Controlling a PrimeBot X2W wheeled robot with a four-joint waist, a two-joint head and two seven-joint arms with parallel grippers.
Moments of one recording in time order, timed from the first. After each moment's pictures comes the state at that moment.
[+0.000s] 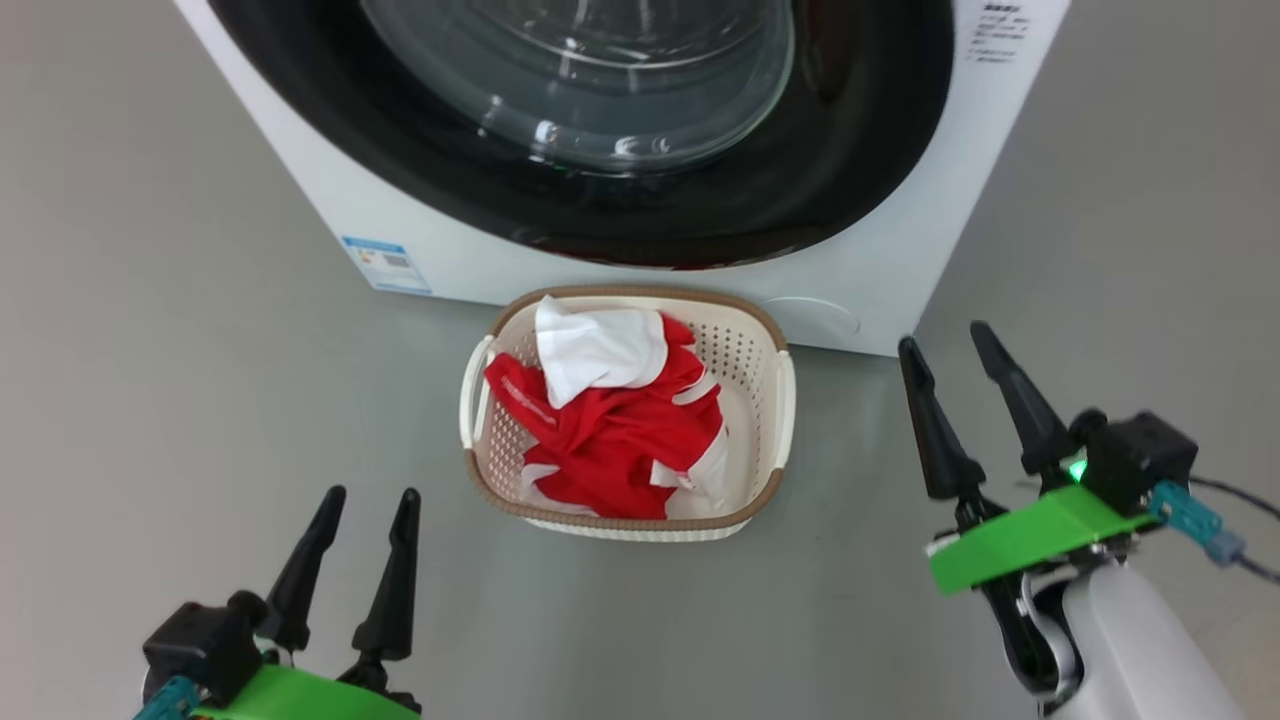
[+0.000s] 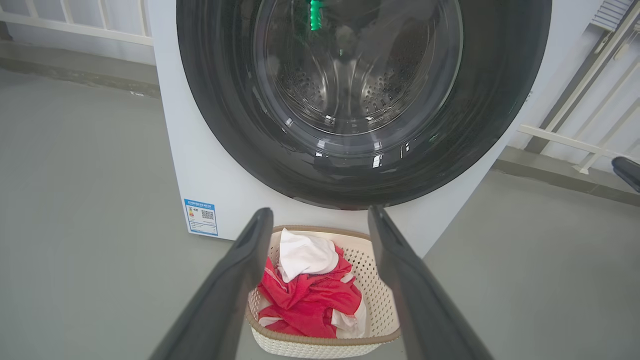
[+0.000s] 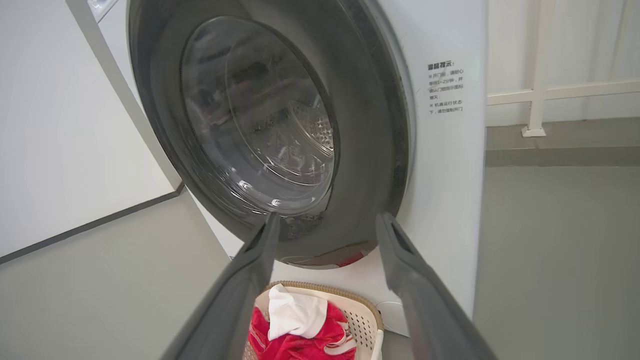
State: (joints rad) left arm -0.12 0.12 -0.12 0.21 -0.43 -0.13 -0.25; right arm -0.29 -0.06 0.11 0.30 0.38 0.13 -0.26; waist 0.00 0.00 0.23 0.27
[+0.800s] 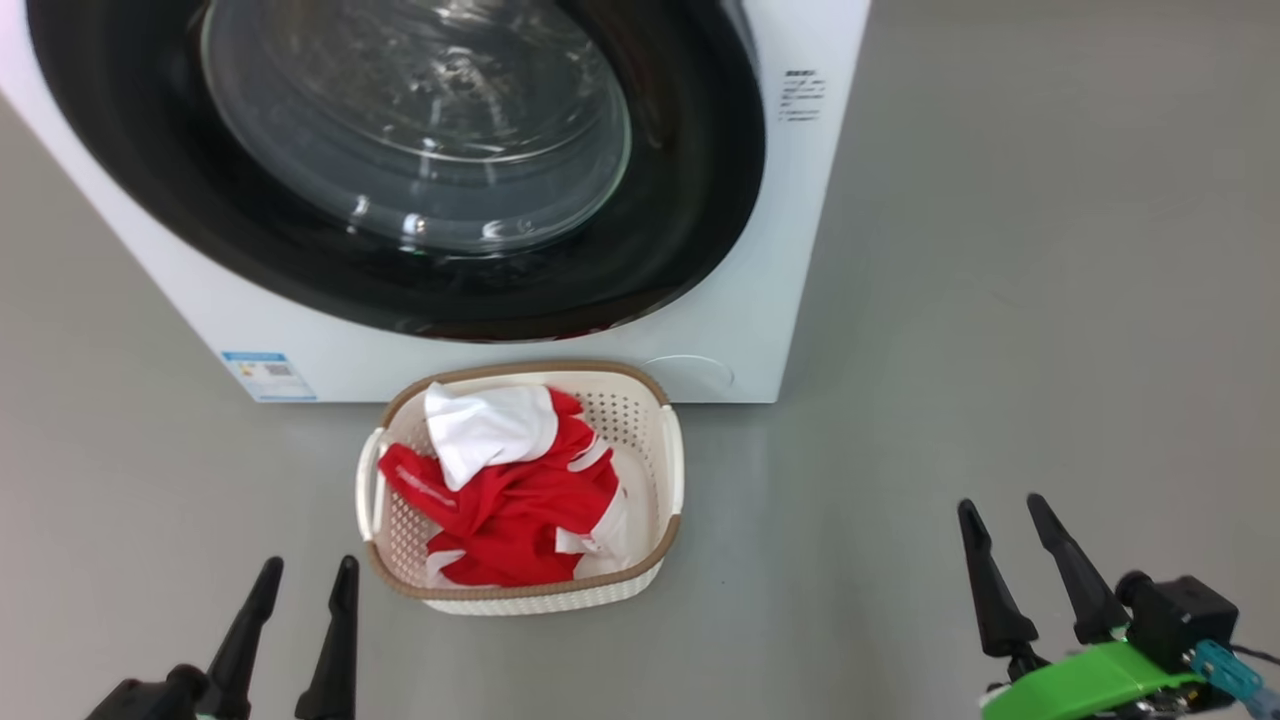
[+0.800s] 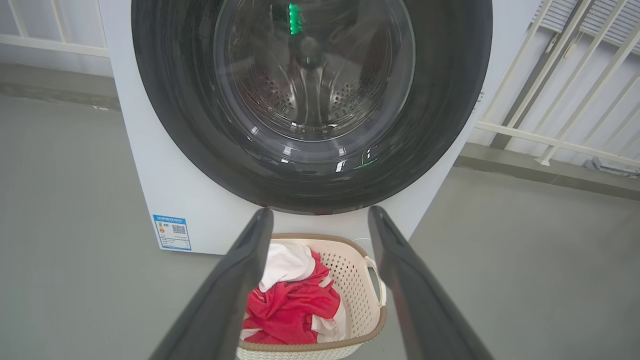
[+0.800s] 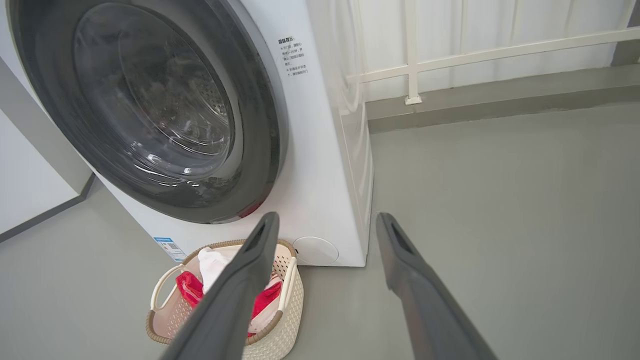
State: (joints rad) left arm 0.01 0.16 -0.03 0.16 -0.42 -0.13 -0.25; right arm 0.00 -0.05 0.01 0.25 0.38 0.13 -0.26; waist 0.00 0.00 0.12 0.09
